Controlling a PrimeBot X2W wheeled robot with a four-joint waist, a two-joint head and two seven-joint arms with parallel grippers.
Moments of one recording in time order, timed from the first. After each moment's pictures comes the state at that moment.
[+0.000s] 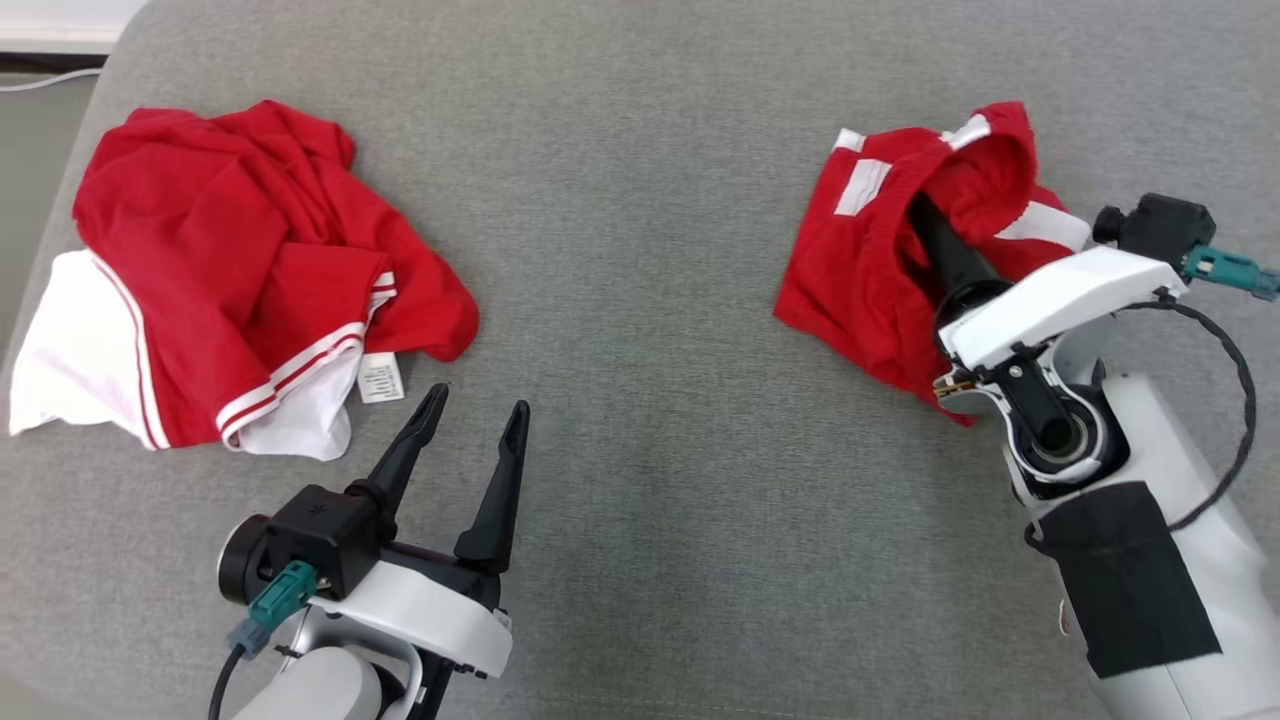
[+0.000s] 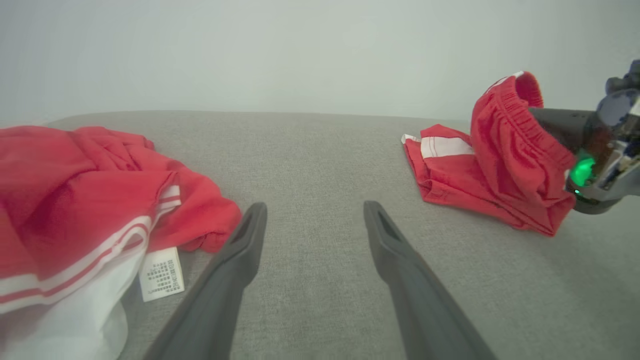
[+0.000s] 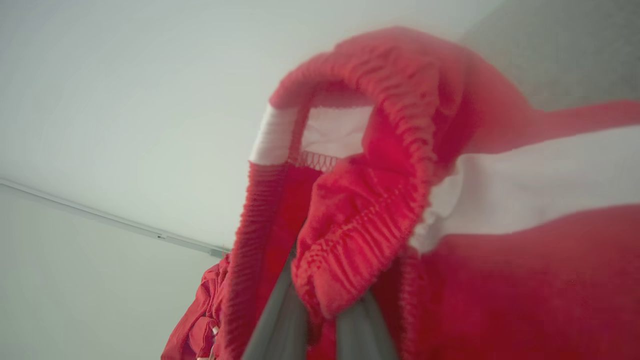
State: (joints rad) left arm -0.28 0.43 -0.69 -0.03 -0.69 0.32 -0.25; right arm -0.67 -0.06 0.21 0.52 1.04 0.13 0.11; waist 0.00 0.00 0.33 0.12
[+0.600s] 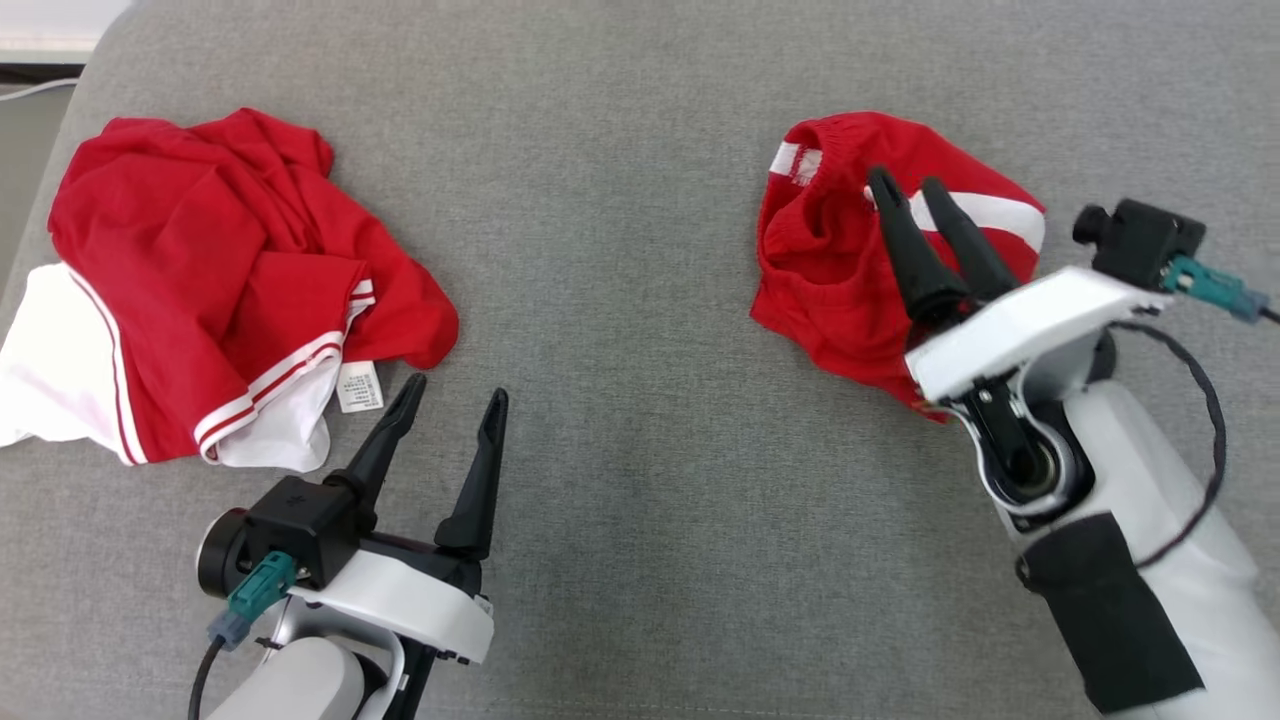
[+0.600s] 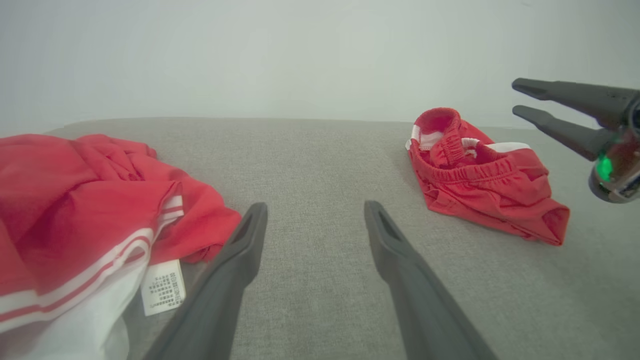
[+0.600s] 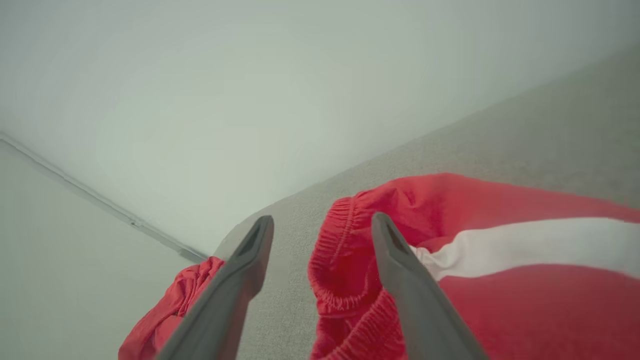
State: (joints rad) left arm -0.28 0.42 -0.66 -0.01 -0.68 0.31 -0.25; right arm -0.69 -0.08 0.33 0.50 0.92 0.13 -0.04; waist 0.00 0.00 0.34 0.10
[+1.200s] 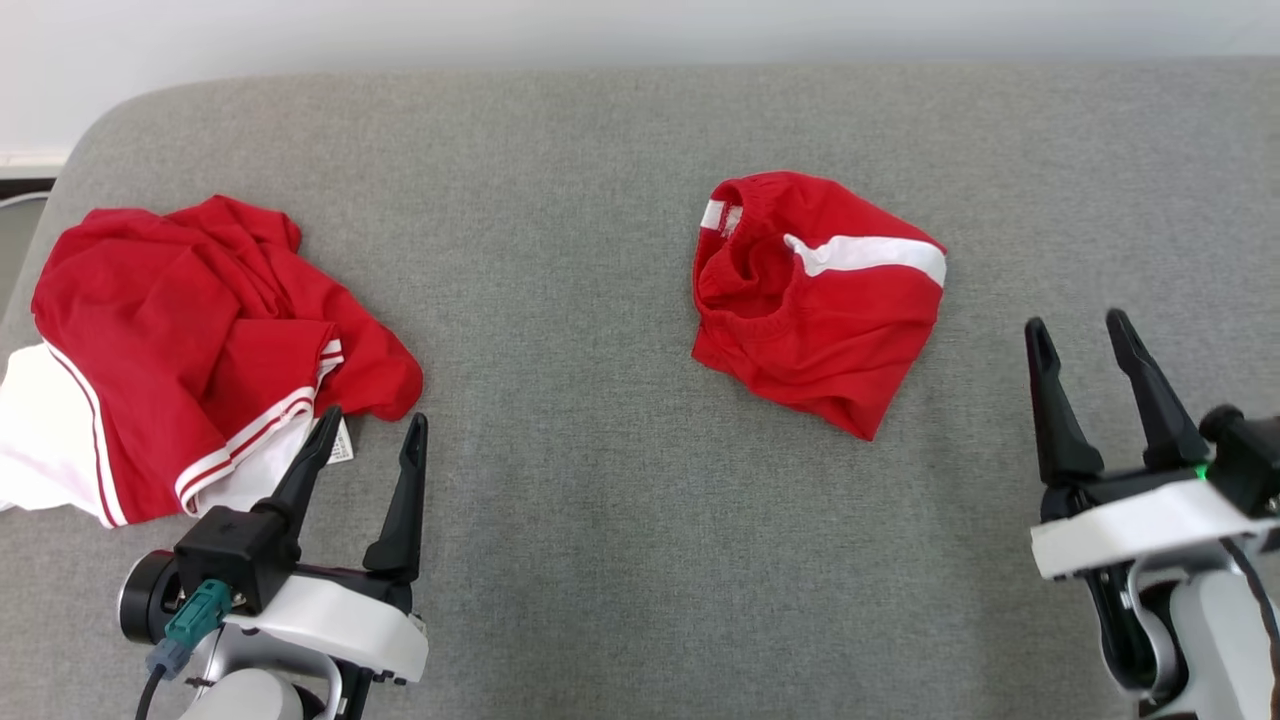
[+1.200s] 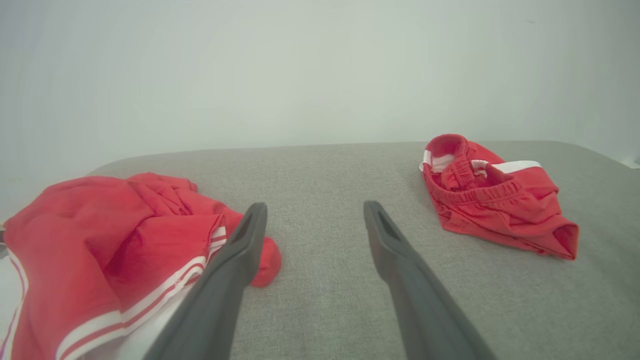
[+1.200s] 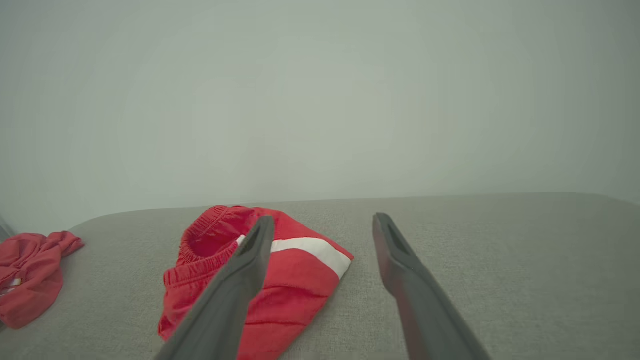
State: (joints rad) left arm -0.20 0.50 -0.60 -0.03 -0.68 0.36 -0.24; right arm -0.27 -0.18 0.12 0.22 0.36 0.13 -0.24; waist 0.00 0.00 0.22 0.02
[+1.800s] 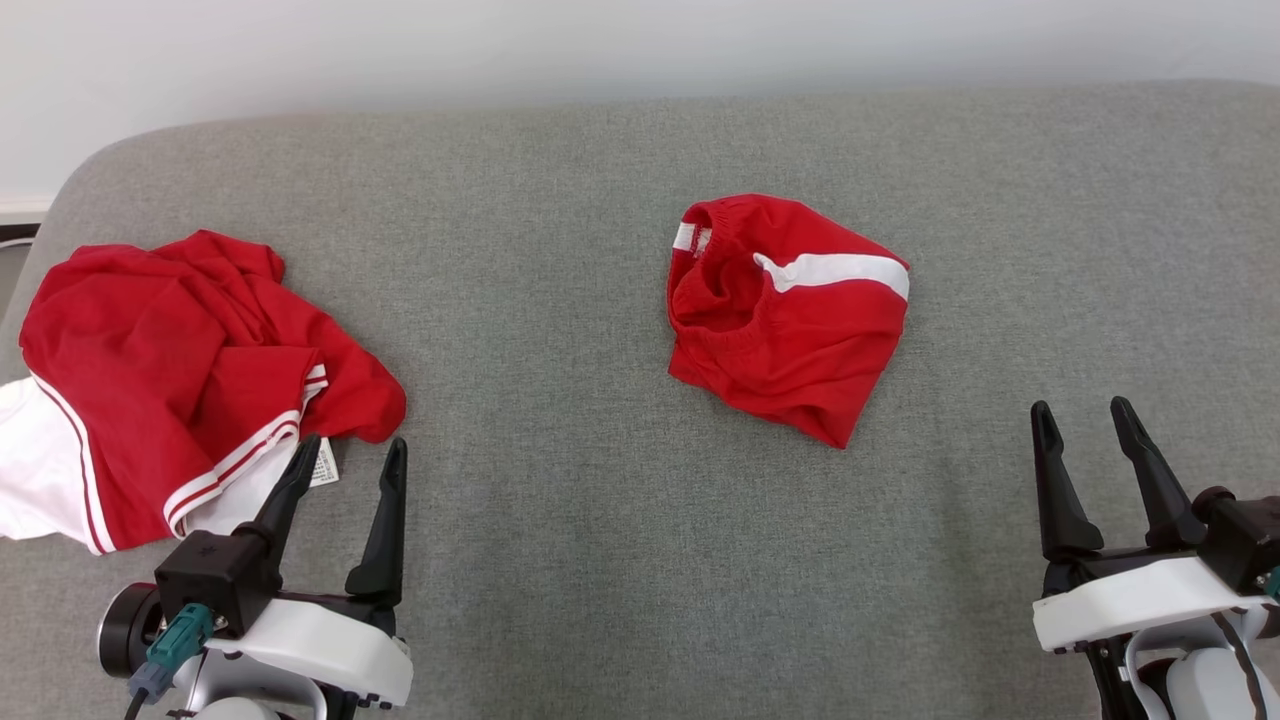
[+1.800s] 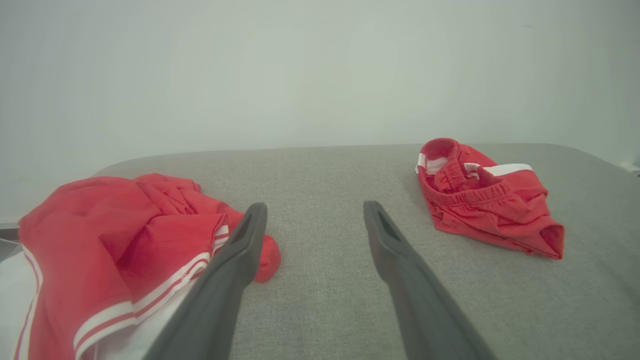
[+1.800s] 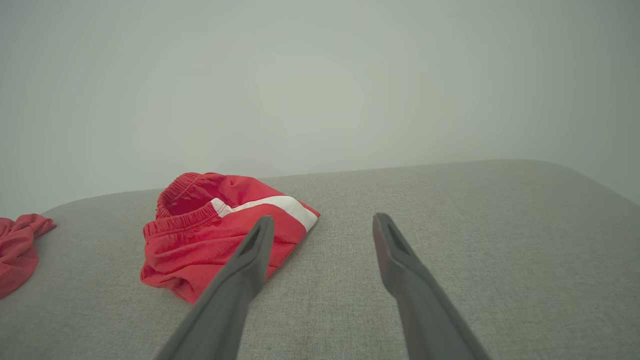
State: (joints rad) left arm -0.14 0.53 -0.58 -0.08 -0.70 0.41 -0.22; right arm -0.13 -0.13 0.05 0.20 0.30 0.13 -0.25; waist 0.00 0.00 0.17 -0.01
